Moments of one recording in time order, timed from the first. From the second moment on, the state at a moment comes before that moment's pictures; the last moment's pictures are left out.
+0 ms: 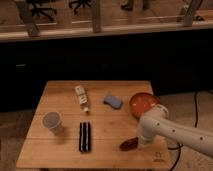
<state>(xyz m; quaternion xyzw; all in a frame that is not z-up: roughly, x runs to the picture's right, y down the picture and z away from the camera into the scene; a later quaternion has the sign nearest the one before) 0.190 0.294 0.781 -0.36 -0.05 -0.02 0.93</state>
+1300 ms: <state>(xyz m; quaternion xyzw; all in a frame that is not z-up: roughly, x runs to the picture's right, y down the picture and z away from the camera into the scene) 0.156 0.180 0.803 -0.33 -0.04 -0.04 0.94</state>
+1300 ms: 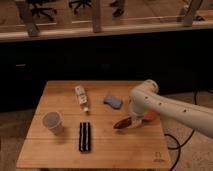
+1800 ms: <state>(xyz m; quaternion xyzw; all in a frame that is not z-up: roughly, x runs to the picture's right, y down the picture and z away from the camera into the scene) 0.125 0.140 0.816 -0.32 -0.05 -0.06 0.94</state>
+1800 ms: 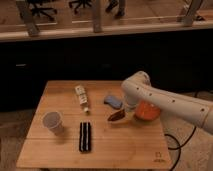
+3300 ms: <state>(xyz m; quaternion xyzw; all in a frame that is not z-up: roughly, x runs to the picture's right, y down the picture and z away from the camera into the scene) 0.068 0.076 0.861 -0.34 -0.08 -0.09 0.93</state>
